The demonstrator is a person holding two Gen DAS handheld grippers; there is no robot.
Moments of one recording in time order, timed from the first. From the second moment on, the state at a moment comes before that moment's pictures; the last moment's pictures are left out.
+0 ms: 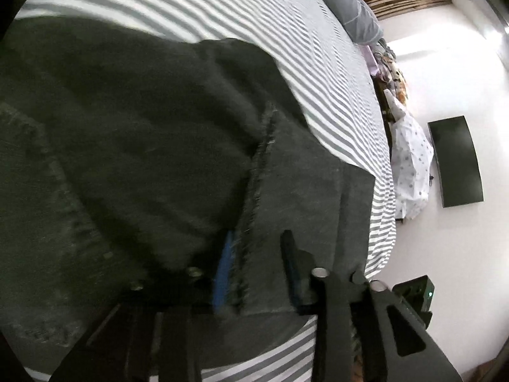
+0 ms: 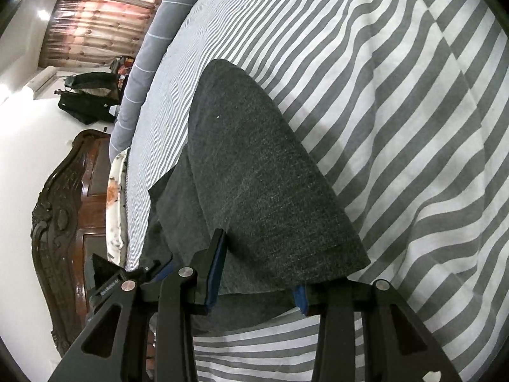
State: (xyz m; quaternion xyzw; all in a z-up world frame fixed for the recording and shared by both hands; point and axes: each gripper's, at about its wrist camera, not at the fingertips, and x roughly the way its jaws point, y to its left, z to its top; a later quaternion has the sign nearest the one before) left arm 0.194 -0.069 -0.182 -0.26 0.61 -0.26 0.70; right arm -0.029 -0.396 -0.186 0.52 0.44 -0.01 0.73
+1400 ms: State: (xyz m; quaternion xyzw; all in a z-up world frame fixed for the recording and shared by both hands) left arm 0.145 -0.093 -0.166 -0.13 0.58 -0.21 0.77; right arm -0.027 -0.389 -0.170 0.39 0.53 -0.07 0.75
